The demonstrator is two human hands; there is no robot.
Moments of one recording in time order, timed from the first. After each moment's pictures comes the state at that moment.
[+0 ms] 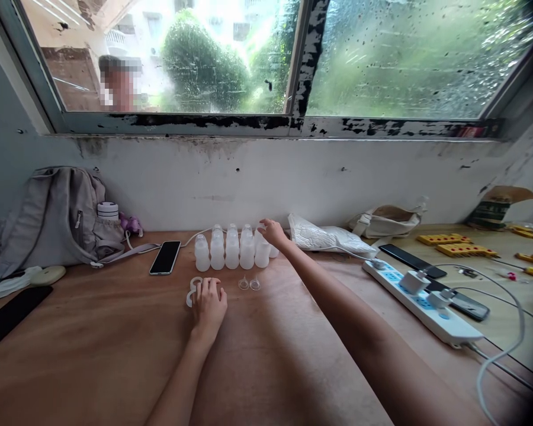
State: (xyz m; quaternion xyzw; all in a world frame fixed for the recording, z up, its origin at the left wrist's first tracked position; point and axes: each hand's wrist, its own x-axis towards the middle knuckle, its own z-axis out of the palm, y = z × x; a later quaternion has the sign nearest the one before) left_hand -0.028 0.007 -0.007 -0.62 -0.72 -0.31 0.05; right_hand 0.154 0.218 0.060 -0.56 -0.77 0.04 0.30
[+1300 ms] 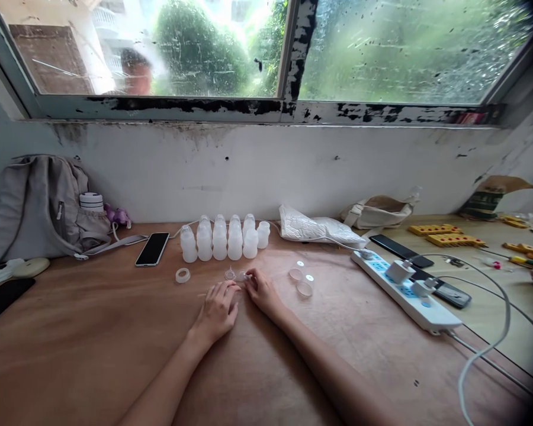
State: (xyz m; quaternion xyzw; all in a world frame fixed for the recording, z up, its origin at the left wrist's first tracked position) left_hand 0.012 -0.014 -0.009 -0.81 -0.53 -0.27 -0.02; right_hand 0.167 0.058 -0.043 -0.44 -0.79 0.16 0.39
